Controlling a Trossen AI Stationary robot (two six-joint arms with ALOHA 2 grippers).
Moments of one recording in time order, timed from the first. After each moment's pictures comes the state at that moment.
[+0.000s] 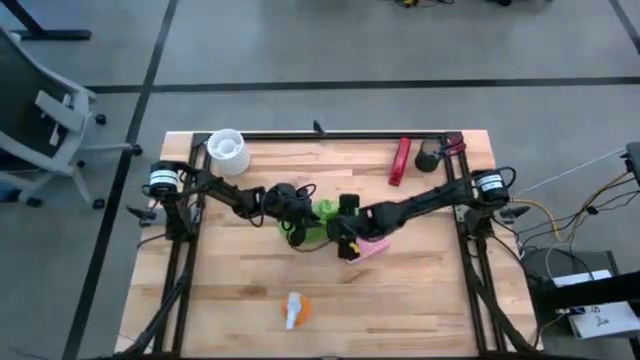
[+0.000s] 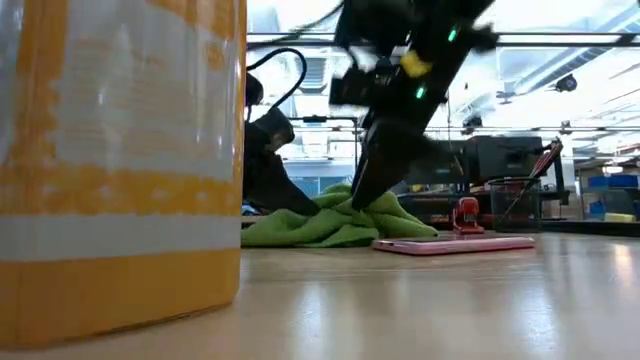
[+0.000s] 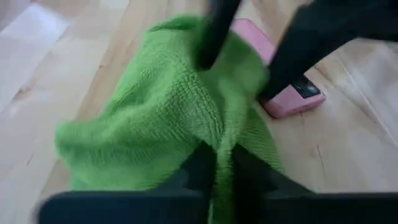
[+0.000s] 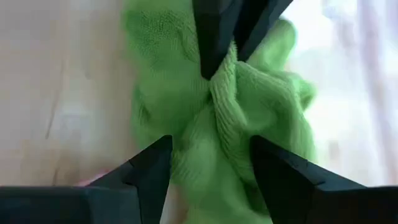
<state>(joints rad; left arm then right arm) 0.16 1.79 0.64 0.66 0.25 -0.06 0.09 1.87 1.16 -0.32 0.27 -0.03</state>
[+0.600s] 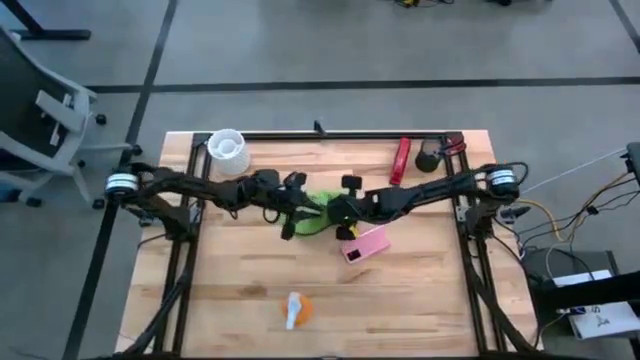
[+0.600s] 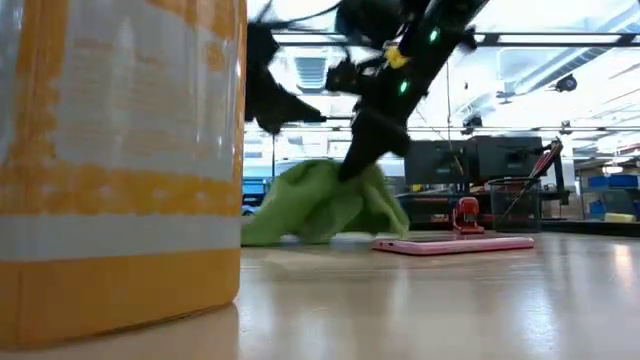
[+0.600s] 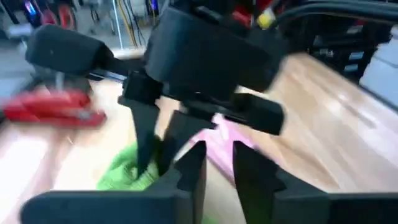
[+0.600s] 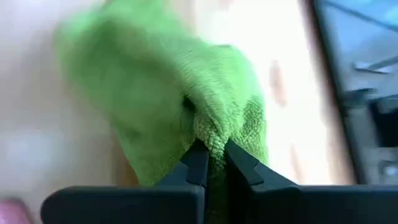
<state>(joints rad) 0.16 1.41 0.66 0.49 0.31 0.15 0.02 1.70 1.18 -0.40 0.46 -0.13</state>
